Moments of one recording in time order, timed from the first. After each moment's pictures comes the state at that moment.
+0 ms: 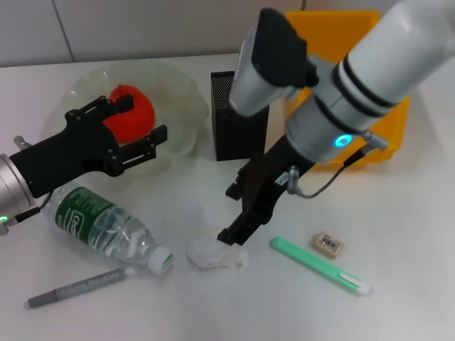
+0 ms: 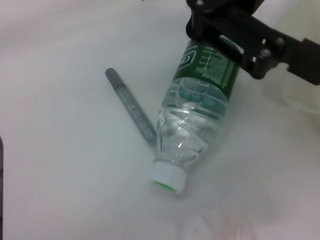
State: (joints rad) left arm -0.35 -2.07 1.22 0.69 1.28 1.22 -1.06; right arm 0.82 2.09 -1.48 -1.08 -2.30 -1.50 2.23
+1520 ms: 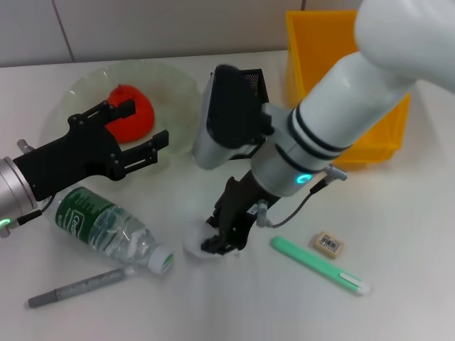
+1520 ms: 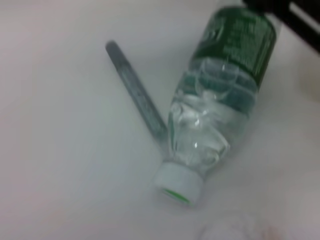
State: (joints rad) left arm -0.37 -2.07 1.22 0.66 1.29 1.22 -1.05; right arm 0.82 2.08 -1.73 -1.02 -2.23 -1.28 2.27
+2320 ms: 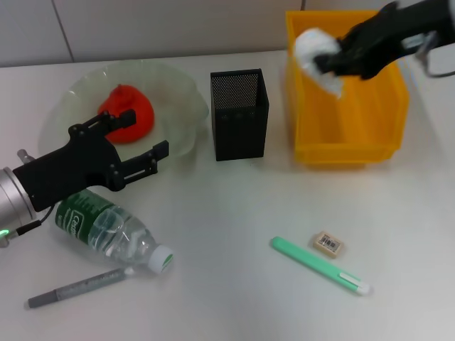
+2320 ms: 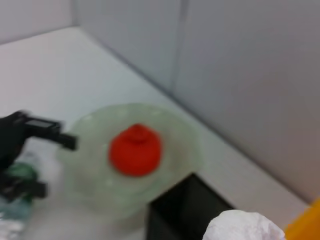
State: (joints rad) left arm -0.34 -2.07 1.24 0.66 1.29 1.23 -1.05; right arm 0.57 2.07 -1.03 -1.71 -2.39 -1.62 2.34
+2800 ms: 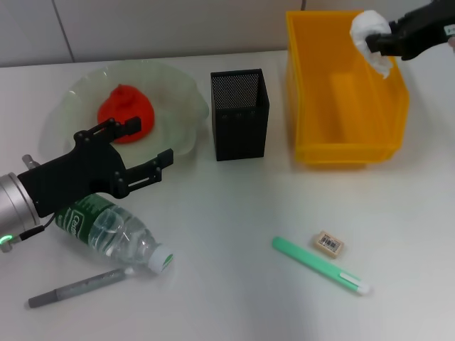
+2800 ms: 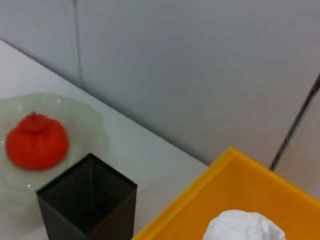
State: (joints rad) left arm -0.34 -2.07 1.26 0.66 1.30 1.23 -1.05; right arm 0.56 2.07 -0.95 -1.57 -2.49 -1.45 2.29
